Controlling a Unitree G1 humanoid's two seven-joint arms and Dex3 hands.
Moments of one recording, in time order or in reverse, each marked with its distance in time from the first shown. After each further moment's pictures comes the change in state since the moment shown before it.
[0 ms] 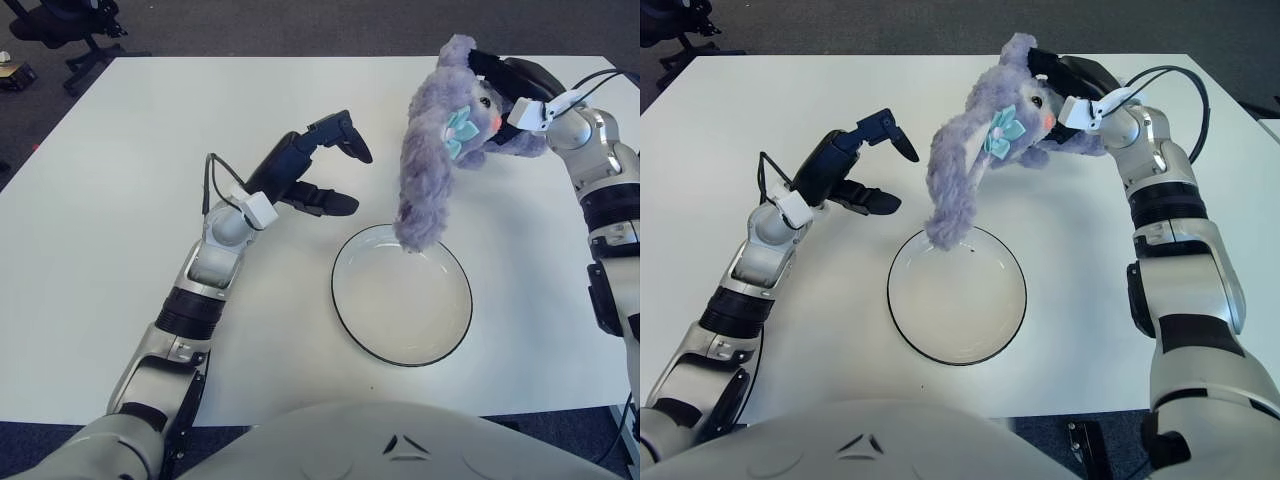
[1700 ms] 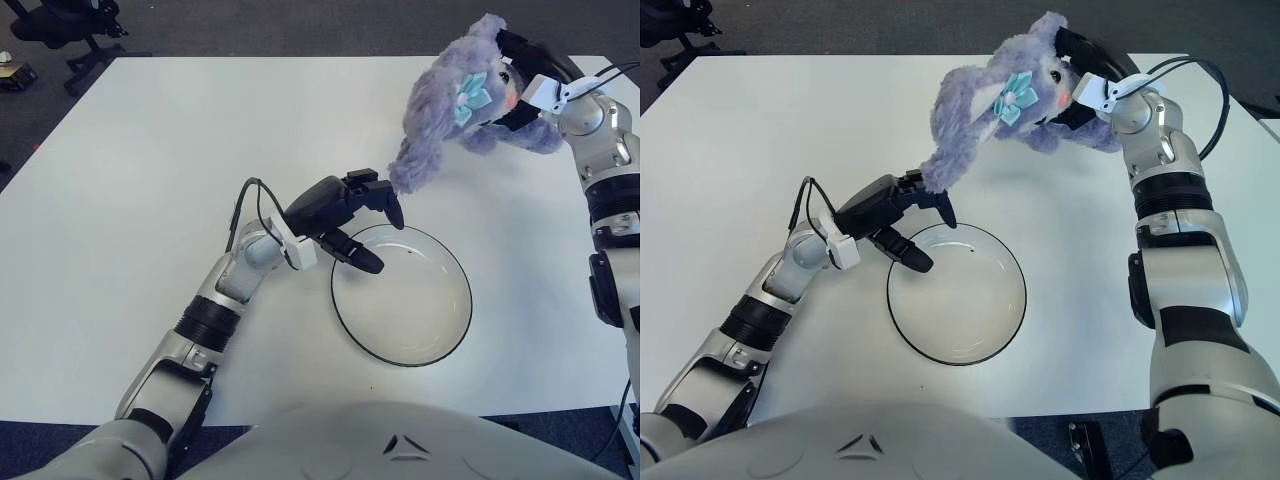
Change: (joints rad) left arm -0.011 -0.004 -0.116 0.175 0.248 -0.130 -0.023; right arm -0.036 0.000 -0.027 -0.034 0.015 0.138 -0.029
